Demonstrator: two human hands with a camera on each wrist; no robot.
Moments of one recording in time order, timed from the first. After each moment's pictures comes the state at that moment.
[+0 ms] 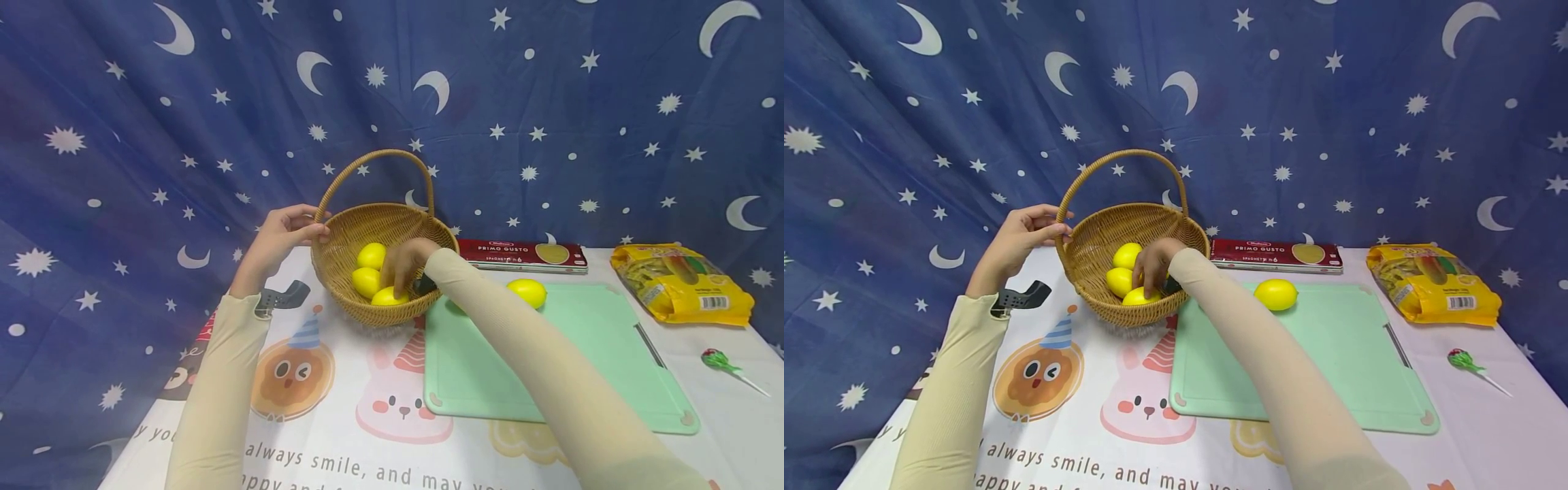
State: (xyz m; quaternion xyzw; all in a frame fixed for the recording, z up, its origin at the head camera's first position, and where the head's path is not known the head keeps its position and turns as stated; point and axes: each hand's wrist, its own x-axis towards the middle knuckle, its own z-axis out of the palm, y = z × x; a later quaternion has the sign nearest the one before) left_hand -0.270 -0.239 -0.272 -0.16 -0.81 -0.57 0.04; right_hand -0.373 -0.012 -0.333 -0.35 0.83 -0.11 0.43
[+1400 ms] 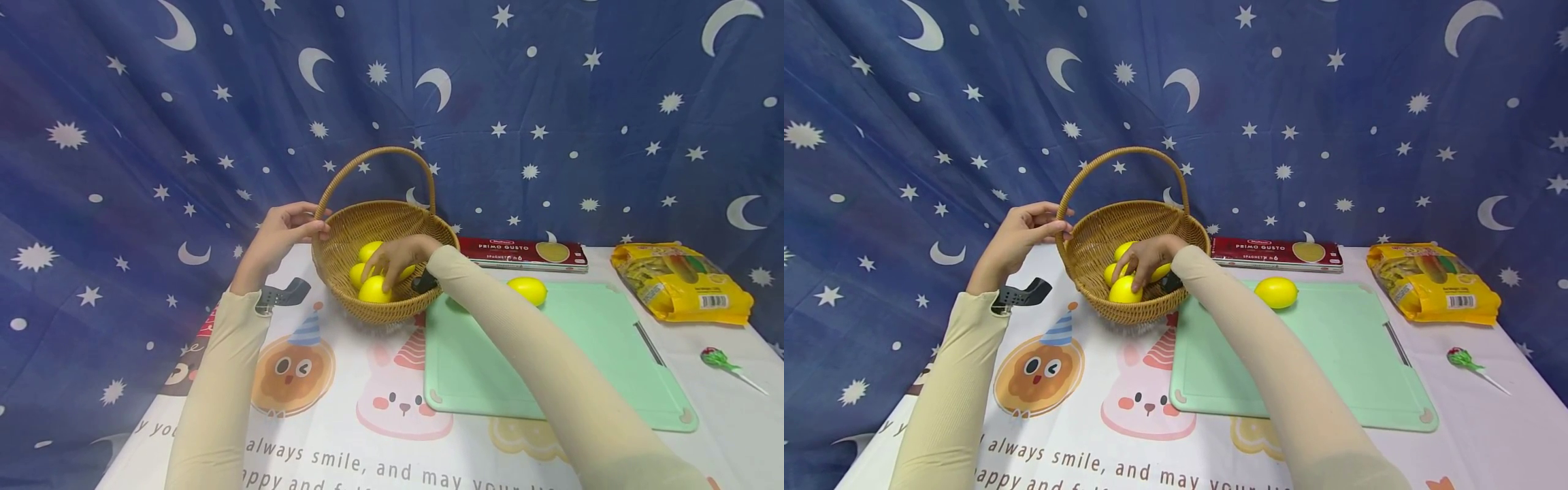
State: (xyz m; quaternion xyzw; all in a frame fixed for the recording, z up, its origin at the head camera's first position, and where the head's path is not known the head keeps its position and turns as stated) left_hand -0.269 -0.241 -0.274 -0.16 -0.81 -0.56 0.04; right_hand -0.376 -0.015 -0.337 -0.43 0.78 -0.21 0.40
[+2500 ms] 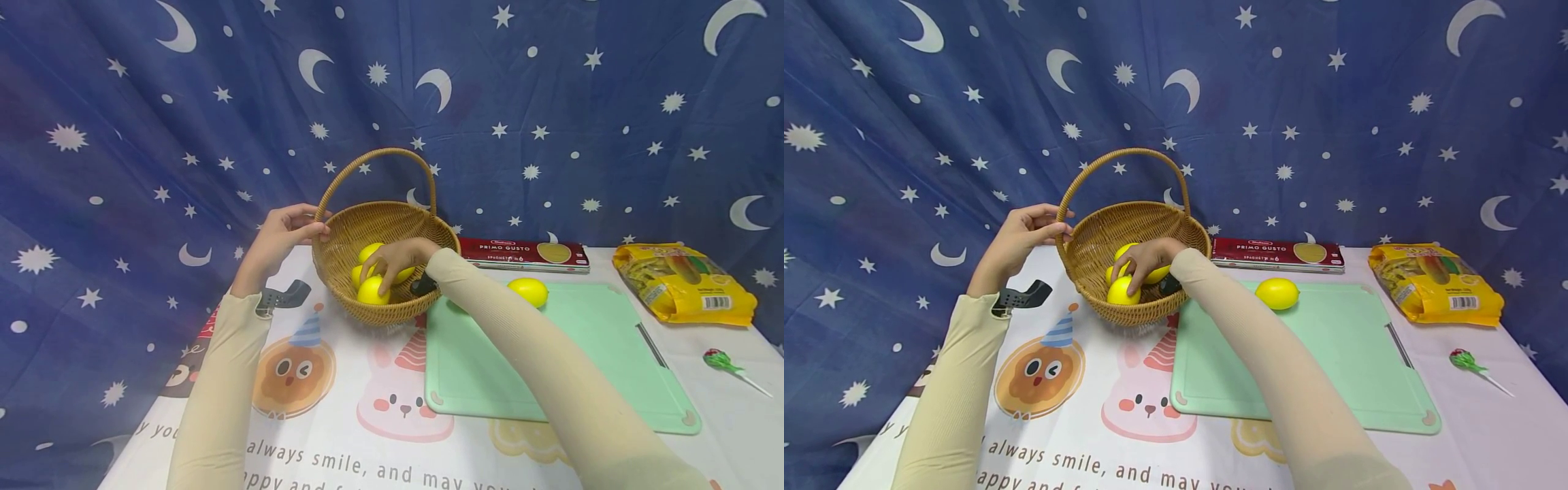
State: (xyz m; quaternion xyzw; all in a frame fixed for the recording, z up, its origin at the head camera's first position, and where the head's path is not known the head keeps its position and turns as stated) left_hand -0.269 -0.241 -0.274 -0.15 -0.82 -0.54 0.04; right_hand -0.372 -0.019 -0.338 -0.41 0.78 -0.22 0.41
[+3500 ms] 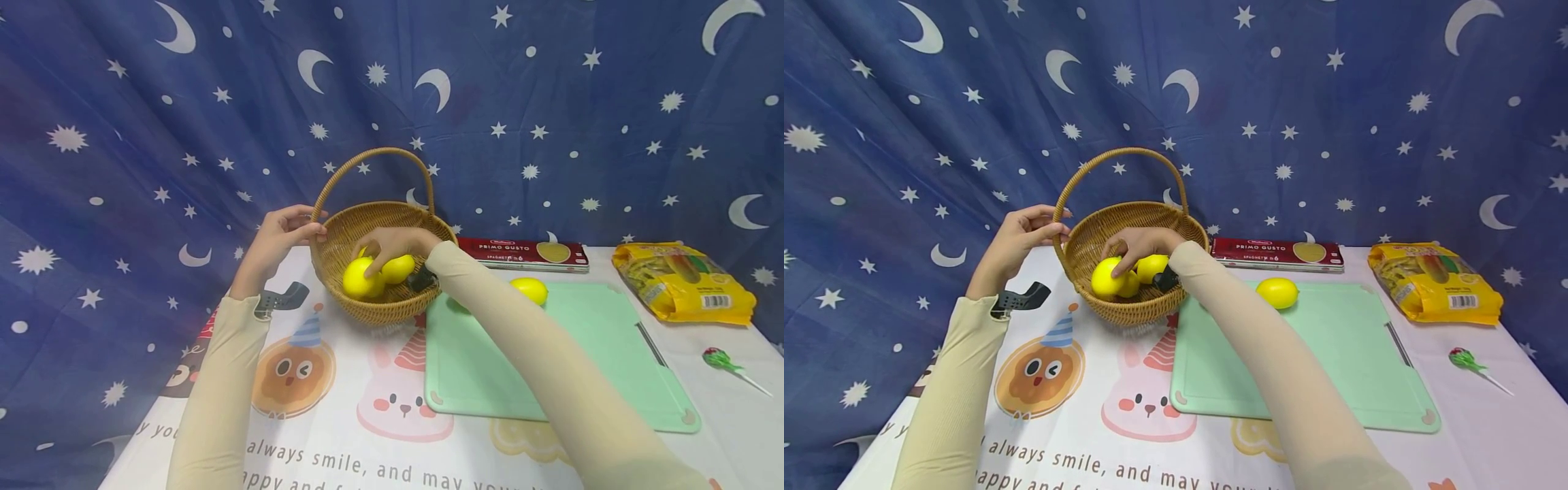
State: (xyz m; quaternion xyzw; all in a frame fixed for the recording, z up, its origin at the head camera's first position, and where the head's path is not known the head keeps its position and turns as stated) left_hand -0.269 -0.243 -0.278 -0.15 -0.81 -0.56 0.05; right_hand -0.368 -0.020 -0.316 -0.43 0.80 -0.29 0.31
